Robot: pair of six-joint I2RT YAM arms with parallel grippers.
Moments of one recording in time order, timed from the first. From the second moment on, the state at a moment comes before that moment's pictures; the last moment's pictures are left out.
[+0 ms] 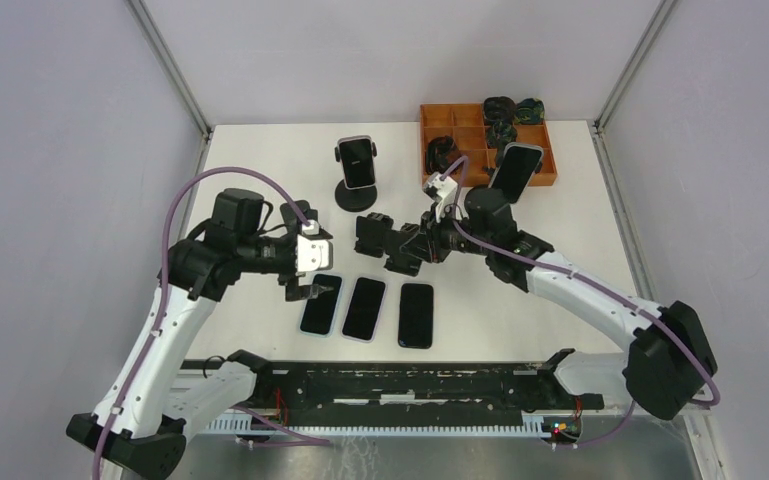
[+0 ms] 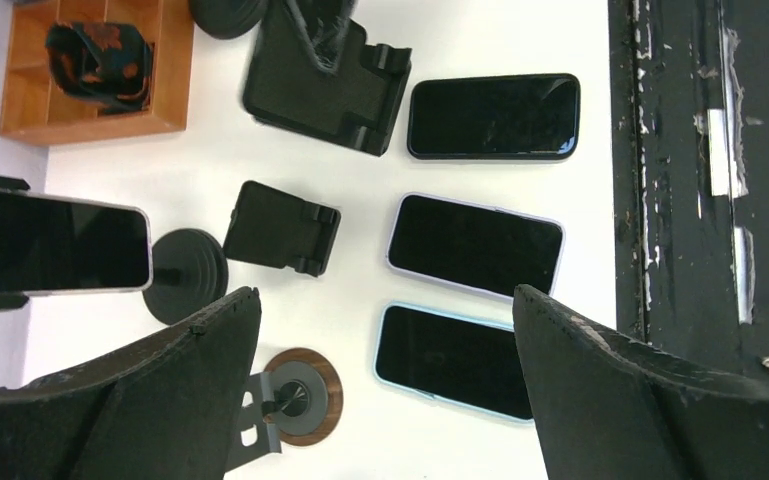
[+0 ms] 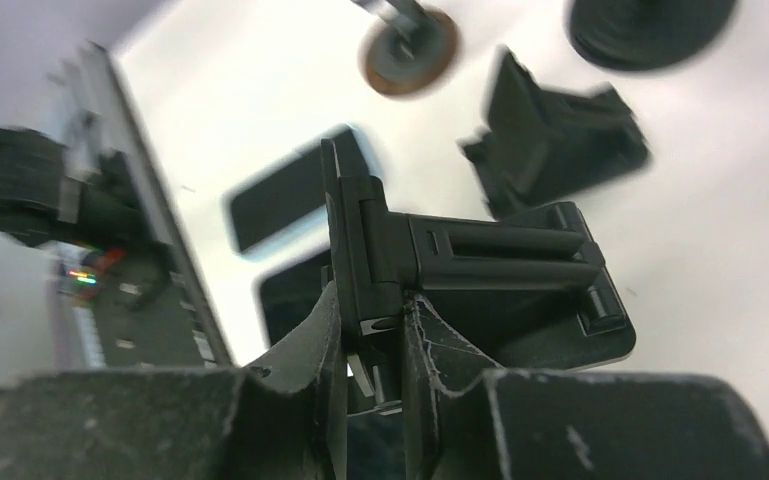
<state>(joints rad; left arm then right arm) -0.37 0.91 1.16 -1.04 0.78 1.07 0.66 1.24 0.85 0.06 -0.49 0.23</state>
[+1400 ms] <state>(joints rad) -0.37 0.90 1.17 -0.99 0.71 0.90 0.47 1.62 1.02 -0.17 -0.49 -0.22</state>
